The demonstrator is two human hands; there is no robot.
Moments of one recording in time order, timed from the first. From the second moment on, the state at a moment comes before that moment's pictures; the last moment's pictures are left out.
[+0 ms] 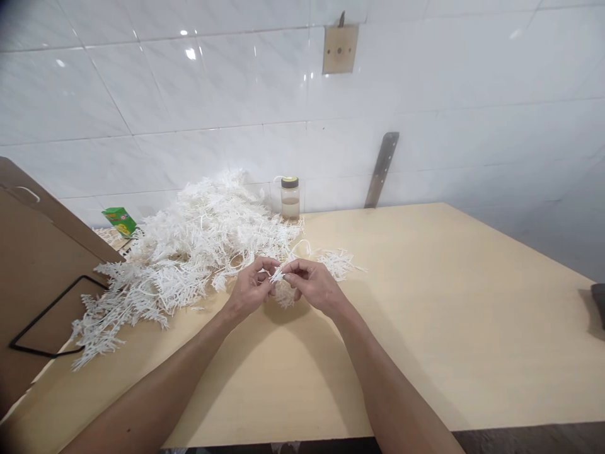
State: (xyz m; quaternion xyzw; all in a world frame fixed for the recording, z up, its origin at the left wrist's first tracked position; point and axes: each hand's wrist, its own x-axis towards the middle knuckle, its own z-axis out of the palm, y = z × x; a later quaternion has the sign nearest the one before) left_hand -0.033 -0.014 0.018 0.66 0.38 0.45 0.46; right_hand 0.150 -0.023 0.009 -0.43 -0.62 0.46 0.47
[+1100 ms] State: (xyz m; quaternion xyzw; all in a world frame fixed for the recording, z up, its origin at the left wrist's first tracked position) left_hand -0.035 -0.012 0.017 0.71 0.39 0.42 0.42; right_hand 0.157 -0.025 0.016 -0.46 -0.62 0.44 0.47
